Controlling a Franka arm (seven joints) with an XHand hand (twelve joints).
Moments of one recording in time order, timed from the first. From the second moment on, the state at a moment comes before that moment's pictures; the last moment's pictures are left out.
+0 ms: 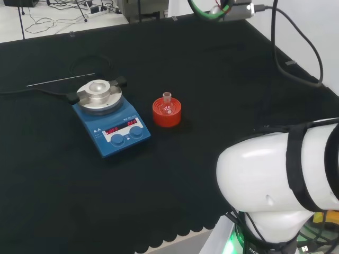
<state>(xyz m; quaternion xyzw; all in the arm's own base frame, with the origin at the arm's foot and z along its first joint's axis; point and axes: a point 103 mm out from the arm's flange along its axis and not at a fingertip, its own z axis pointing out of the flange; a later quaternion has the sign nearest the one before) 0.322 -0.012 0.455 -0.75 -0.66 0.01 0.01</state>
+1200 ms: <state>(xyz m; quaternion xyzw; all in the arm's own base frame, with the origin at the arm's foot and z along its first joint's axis) 0.420 -0.049 0.280 -0.76 -0.64 0.06 0.09</state>
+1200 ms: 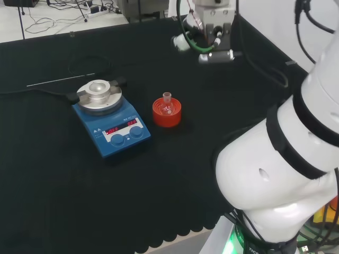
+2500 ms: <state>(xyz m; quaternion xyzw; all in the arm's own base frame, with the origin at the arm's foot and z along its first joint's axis) 0.400 -0.022 0.123 -0.74 -0.66 0.05 0.13</state>
